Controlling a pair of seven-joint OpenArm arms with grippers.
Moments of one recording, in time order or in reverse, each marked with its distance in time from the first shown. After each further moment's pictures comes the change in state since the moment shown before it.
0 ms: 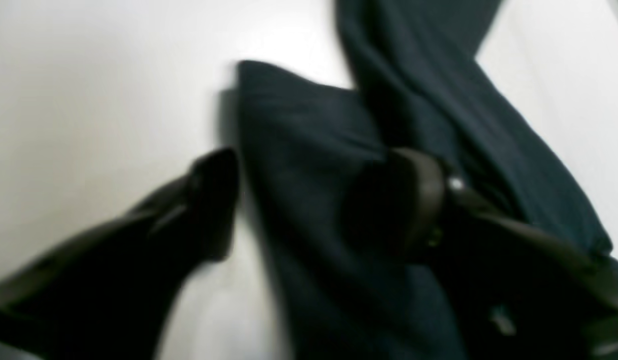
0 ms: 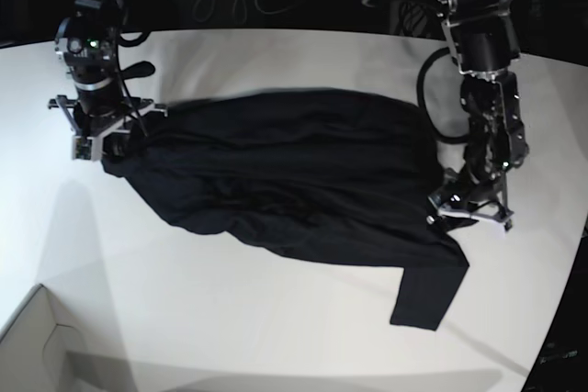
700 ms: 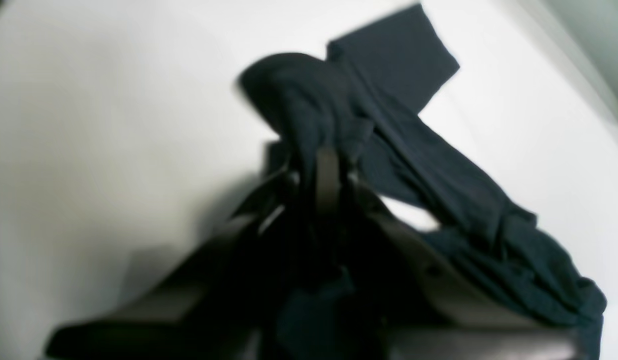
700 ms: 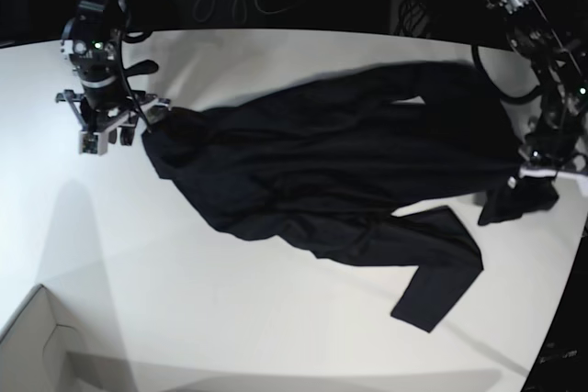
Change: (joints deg) left arm 17.6 0.3 -21.0 41.6 0.3 -0.1 21.9; right arm 0.7 0.2 -0.1 -4.9 -0.2 0.0 0.6
